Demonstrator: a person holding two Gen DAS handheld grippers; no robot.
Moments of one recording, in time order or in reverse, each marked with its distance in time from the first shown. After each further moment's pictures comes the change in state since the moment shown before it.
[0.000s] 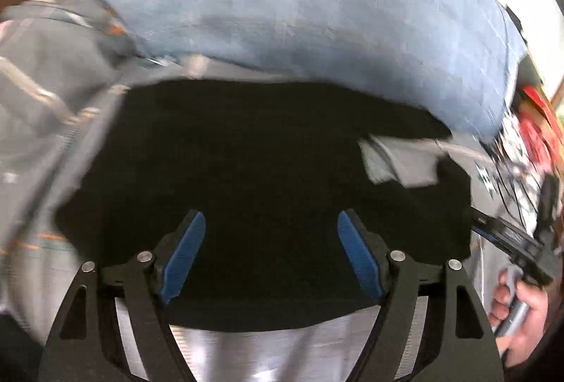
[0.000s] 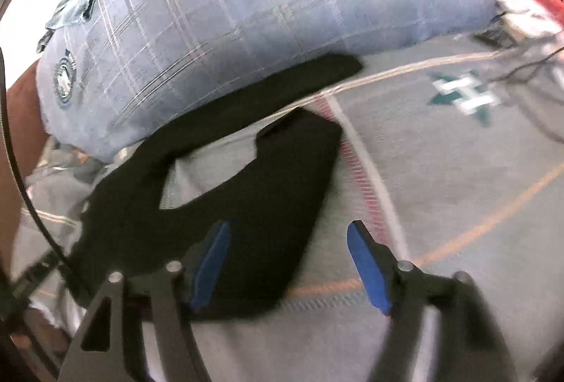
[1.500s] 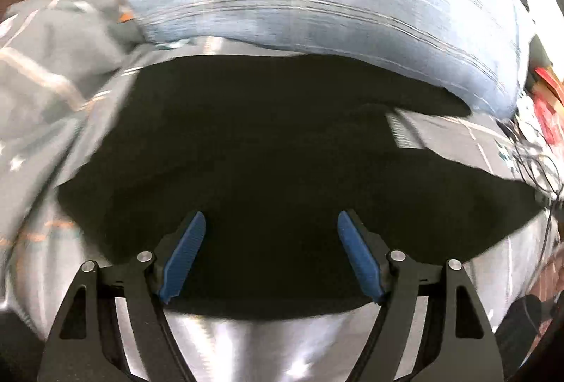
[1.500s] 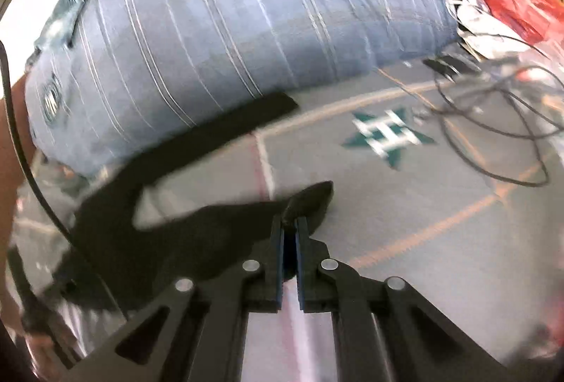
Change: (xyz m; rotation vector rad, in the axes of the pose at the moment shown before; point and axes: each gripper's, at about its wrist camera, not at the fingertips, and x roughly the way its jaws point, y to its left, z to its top) left arm -0.008 0.031 -0.021 -0.010 -0.018 0.099; right arm -0.079 -0.055 0.023 -0.033 -0.018 -0.145
